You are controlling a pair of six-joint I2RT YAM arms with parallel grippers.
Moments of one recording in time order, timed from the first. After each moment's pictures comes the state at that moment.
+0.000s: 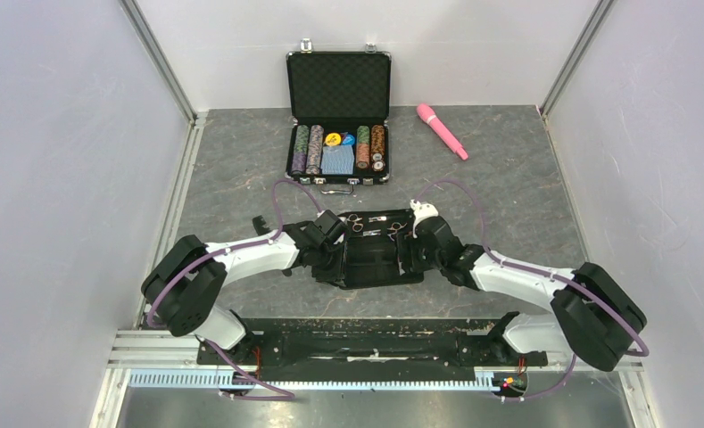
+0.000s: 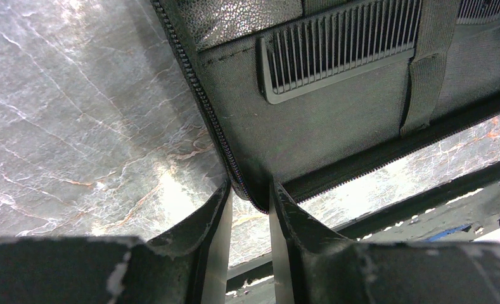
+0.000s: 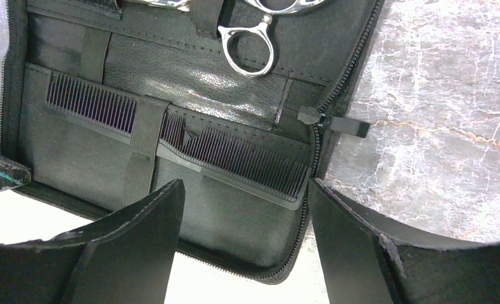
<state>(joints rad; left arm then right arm) -0.79 1.51 0.77 -0.45 0.12 -0.68 0.73 1.28 0.51 -0.03 0.09 0.42</state>
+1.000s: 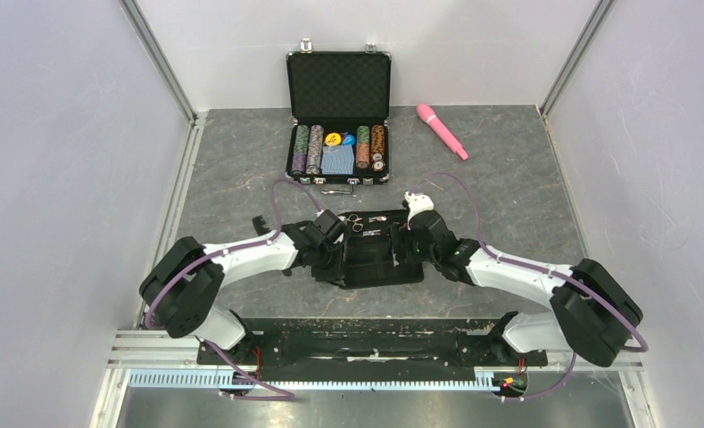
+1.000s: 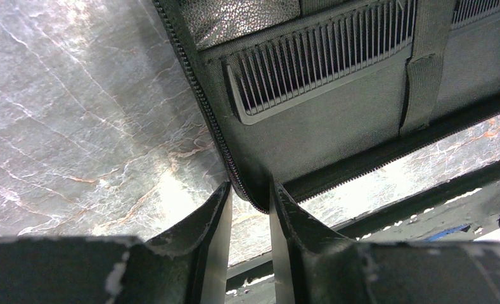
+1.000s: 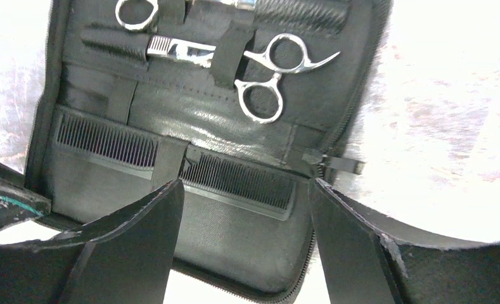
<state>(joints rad) -0.79 1.50 0.77 -0.45 0.11 -0.68 0.76 1.34 0.58 -0.01 0.15 0.40</state>
